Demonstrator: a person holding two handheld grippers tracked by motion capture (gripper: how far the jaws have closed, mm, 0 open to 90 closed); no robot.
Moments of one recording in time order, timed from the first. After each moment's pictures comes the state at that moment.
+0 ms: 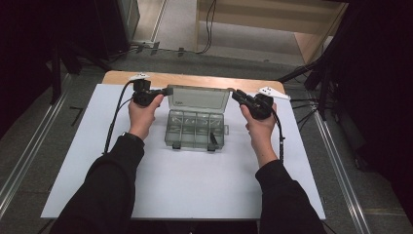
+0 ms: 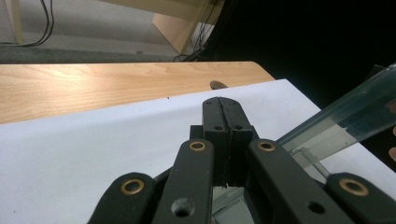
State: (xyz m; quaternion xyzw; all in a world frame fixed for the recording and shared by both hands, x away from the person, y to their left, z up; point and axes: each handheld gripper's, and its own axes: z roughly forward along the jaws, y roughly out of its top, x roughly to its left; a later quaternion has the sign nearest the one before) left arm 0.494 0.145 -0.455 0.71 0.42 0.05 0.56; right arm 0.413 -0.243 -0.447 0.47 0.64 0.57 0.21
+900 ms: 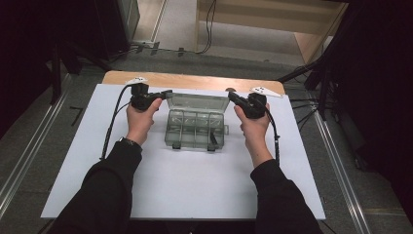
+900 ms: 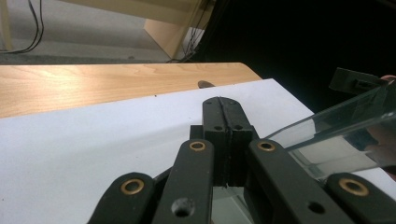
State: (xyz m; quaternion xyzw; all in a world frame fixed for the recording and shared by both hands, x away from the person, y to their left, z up) left arm 0.476 0.150 -0.454 0.71 0.41 0.05 0.57; right arm 0.417 -0.224 -0.449 0.49 0.65 0.55 0.19
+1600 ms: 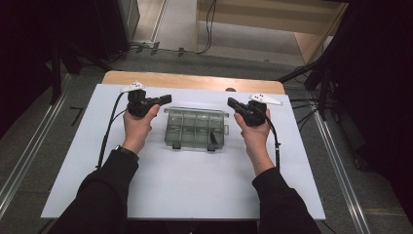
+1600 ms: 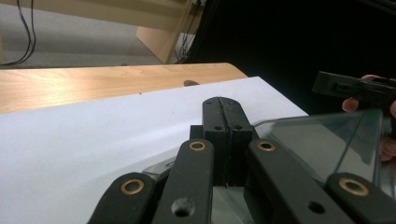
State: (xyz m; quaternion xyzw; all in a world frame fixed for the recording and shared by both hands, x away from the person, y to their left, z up) left arm 0.446 0.154 -0.450 0.71 0.38 0.06 0.59; right arm 0.394 -0.221 -0.453 0.47 0.66 0.55 0.20
